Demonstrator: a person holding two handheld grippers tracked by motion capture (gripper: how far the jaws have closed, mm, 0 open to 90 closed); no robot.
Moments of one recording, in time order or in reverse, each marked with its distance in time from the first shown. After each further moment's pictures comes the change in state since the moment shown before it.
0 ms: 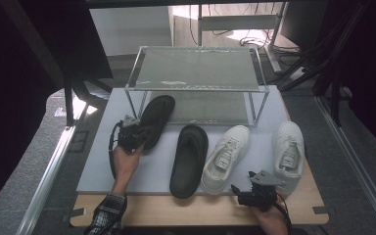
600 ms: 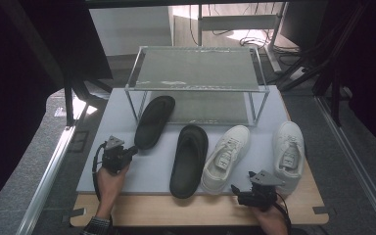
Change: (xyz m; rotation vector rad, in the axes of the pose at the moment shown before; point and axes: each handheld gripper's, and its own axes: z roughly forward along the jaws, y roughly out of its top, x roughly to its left) left arm 0.016 -0.064 -0.029 0.032 0.001 -0.045; right arm 0.000 0.000 0.000 0.000 -0.001 -0.001
